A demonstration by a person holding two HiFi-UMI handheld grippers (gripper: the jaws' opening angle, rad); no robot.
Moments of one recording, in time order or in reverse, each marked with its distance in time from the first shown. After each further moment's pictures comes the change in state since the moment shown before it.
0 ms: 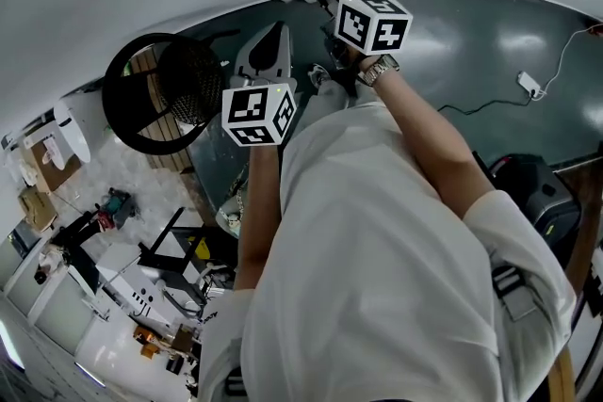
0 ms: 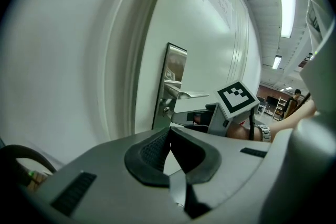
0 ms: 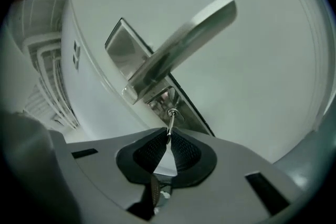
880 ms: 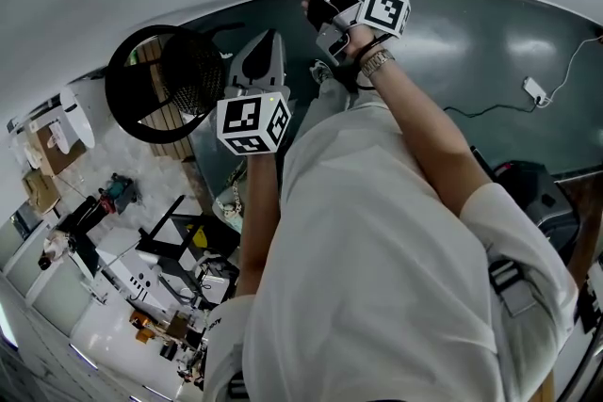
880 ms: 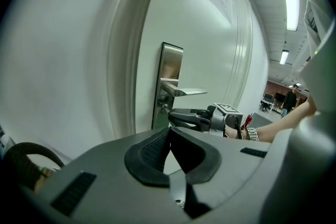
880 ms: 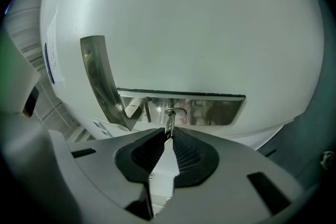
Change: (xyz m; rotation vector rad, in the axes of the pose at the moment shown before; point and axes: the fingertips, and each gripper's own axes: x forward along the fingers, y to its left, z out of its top) left arm -0.008 -0.016 -0.006 -0.002 0.027 0.090; right arm 0.005 -0.008 -0.003 0.702 -0.069 0.497
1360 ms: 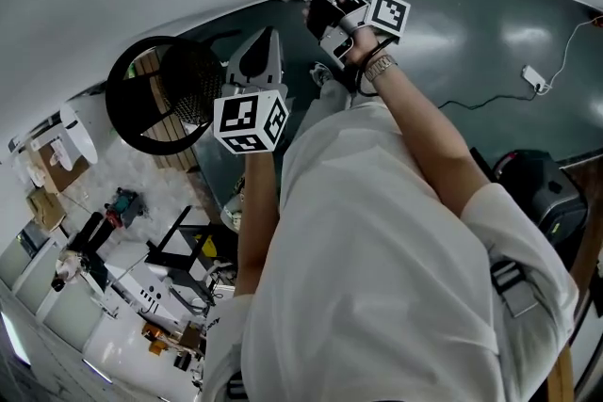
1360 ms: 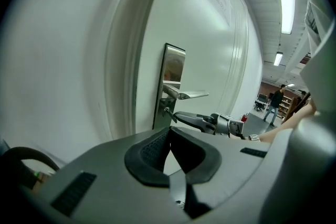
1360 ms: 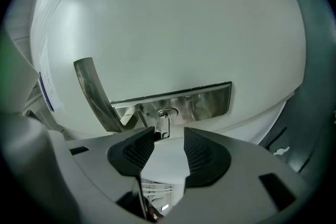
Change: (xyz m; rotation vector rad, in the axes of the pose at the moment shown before) left arm 0.009 0.011 0.009 0.014 -0.010 -0.063; right arm -0.009 -0.016 -0.002 0.231 -0.100 0.008
